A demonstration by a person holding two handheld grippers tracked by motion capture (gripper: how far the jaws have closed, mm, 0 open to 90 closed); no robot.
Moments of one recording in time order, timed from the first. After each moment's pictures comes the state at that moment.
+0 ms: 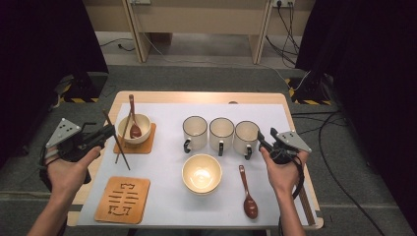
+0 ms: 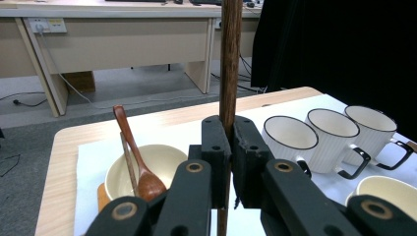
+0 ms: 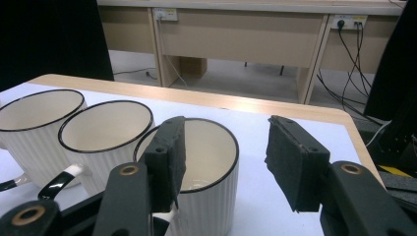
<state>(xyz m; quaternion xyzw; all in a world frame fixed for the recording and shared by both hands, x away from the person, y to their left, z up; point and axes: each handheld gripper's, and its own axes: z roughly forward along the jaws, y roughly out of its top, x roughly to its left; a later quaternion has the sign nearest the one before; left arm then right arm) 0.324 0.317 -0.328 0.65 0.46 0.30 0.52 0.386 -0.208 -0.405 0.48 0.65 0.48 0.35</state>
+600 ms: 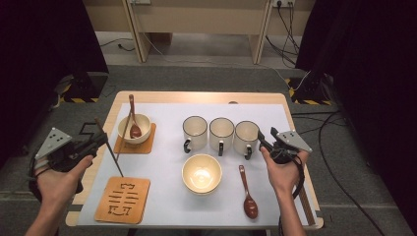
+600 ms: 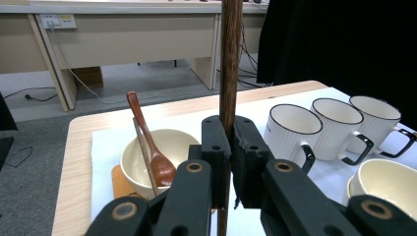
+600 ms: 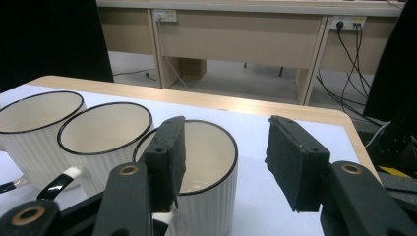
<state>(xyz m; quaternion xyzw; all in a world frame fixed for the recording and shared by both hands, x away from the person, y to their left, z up) 0.304 0.330 -0.334 0.65 0.47 0.30 0.52 0.387 -0.208 -0.405 0.48 0.64 0.48 0.35</state>
